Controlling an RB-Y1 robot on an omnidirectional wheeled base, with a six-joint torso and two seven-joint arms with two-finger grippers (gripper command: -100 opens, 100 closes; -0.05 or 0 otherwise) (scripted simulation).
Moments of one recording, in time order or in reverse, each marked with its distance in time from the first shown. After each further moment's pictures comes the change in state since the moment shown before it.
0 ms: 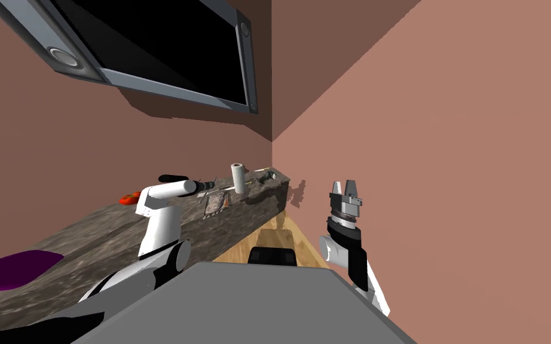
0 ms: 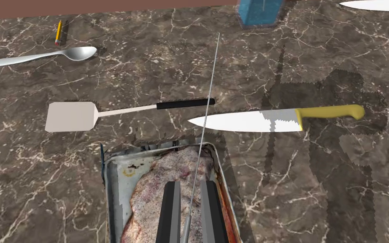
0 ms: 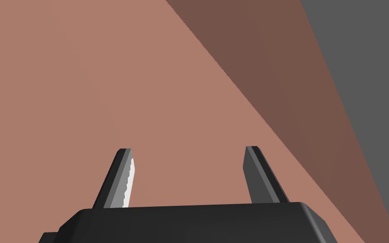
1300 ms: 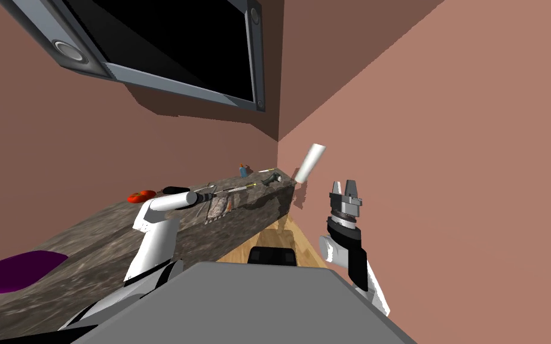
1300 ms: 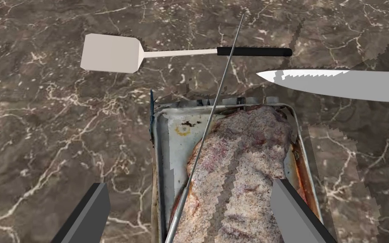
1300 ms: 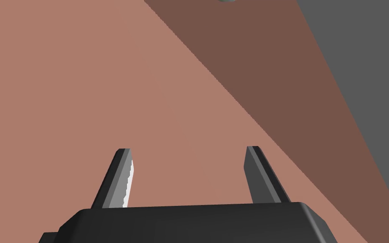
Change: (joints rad) left arm 0.158 -0.055 -0.023 -0.037 -0.034 0.023 0.055; right arm 0.000 0.000 0.000 0.000 0.000 0.000 0.000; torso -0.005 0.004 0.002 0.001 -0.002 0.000
